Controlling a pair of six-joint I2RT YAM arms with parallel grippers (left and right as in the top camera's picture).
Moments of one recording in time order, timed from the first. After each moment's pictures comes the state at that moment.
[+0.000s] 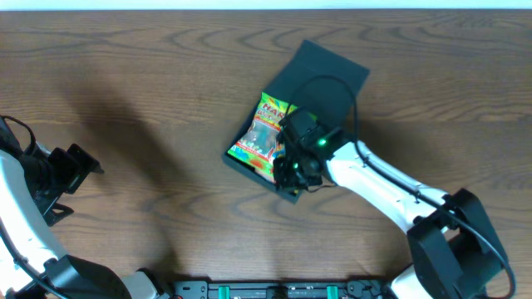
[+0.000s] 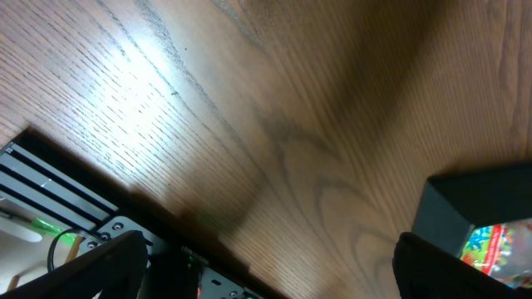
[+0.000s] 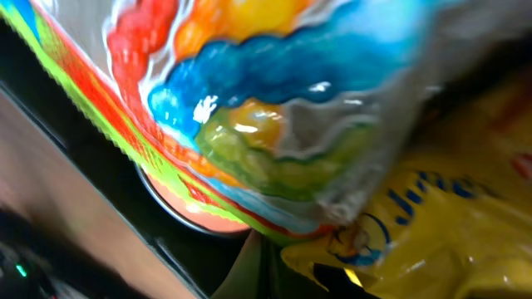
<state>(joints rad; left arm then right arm) 0.66 1.48 1.38 -1.52 0.20 -0.25 0.64 1.70 1.06 -0.74 -0.35 0.50</state>
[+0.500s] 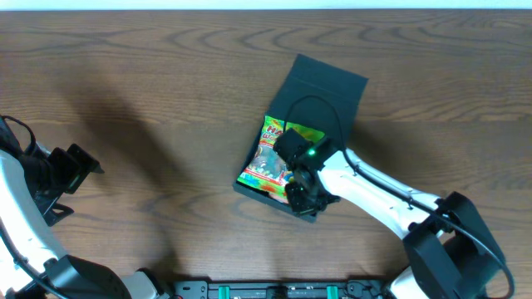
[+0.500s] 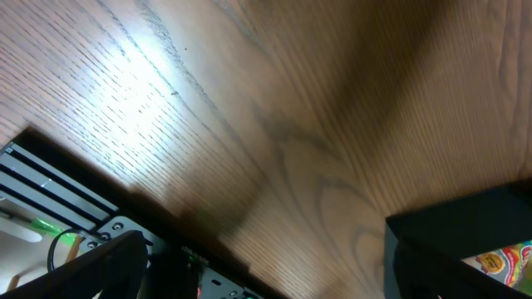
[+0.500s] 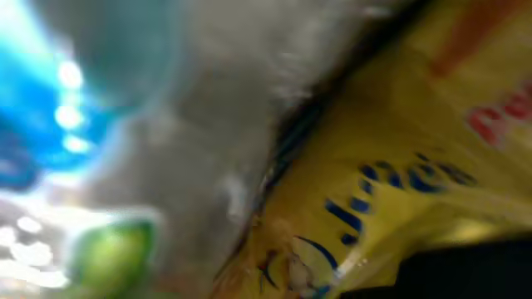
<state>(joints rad) 0.66 1.48 1.38 -1.52 0.20 -0.25 0.69 1.69 1.05 -1.01 -0.09 0.43</state>
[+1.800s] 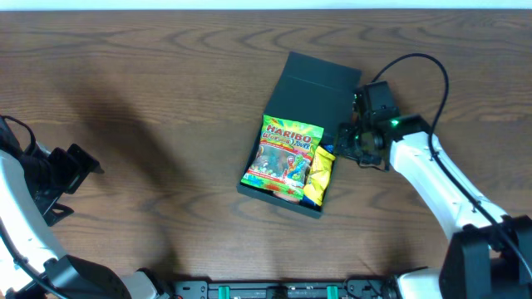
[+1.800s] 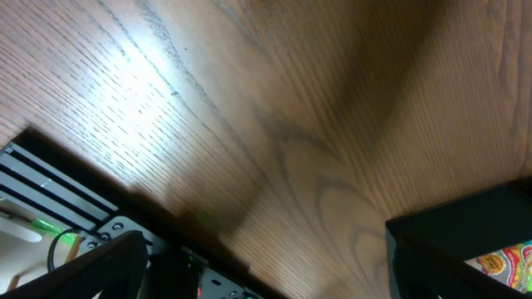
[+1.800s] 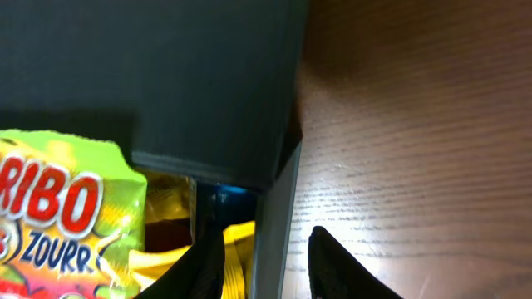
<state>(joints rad) 0.66 1.48 1.38 -1.52 0.20 -0.25 0.25 1.57 1.04 -0.73 -0.12 0.55</state>
